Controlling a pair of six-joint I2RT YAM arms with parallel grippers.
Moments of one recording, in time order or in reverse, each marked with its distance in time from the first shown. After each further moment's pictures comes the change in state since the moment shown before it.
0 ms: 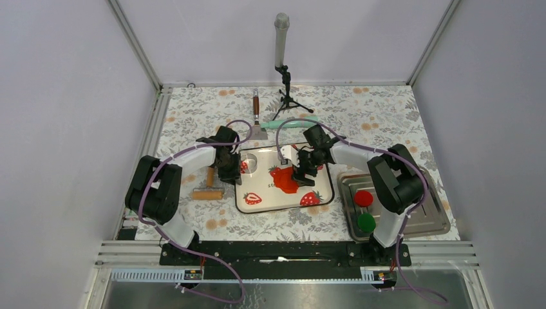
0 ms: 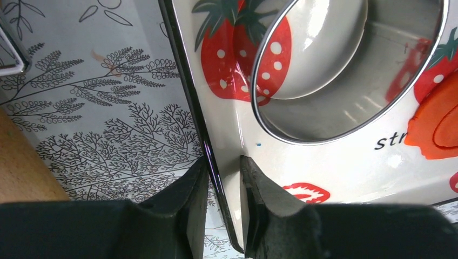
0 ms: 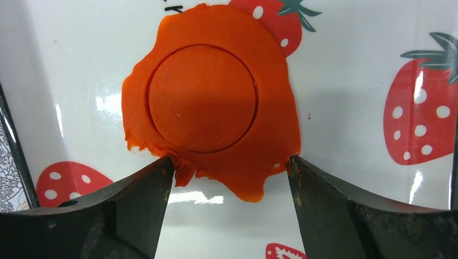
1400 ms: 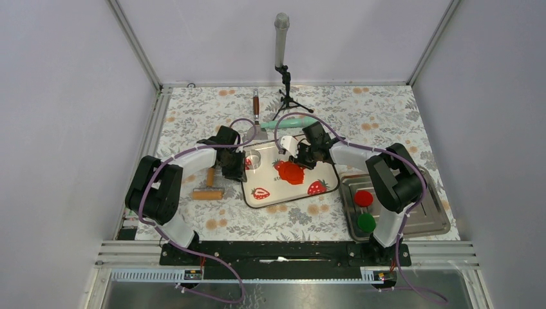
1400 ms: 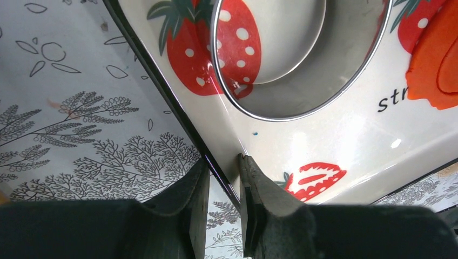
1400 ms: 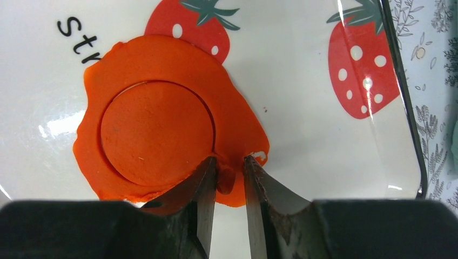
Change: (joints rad) left arm -0.009 0.000 -0.024 0.111 0.087 0.074; right arm -0.002 0.022 0.005 0.187 0.220 0.154
